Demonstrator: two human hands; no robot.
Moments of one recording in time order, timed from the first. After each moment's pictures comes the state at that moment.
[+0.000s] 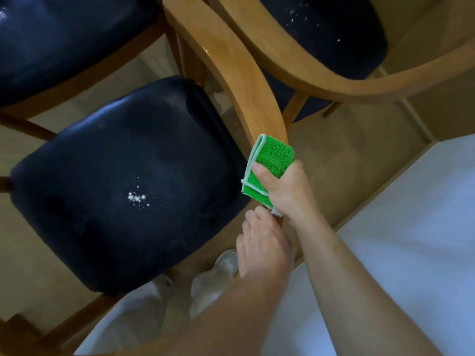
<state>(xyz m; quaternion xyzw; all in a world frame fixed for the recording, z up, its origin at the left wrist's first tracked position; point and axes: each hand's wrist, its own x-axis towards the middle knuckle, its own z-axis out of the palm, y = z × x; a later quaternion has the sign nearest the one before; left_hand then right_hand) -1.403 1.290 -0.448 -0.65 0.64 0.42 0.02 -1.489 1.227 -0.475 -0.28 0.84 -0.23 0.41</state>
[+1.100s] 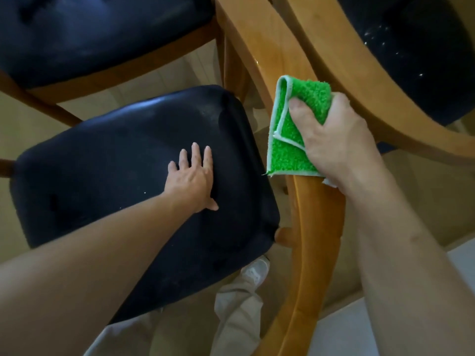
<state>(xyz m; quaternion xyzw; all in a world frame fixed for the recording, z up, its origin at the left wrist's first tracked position) -1.304 1.090 -0.591 -0.58 0.72 0.22 0.30 -1.515 1.081 -0.463 -0.51 0.77 -0.17 0.33</state>
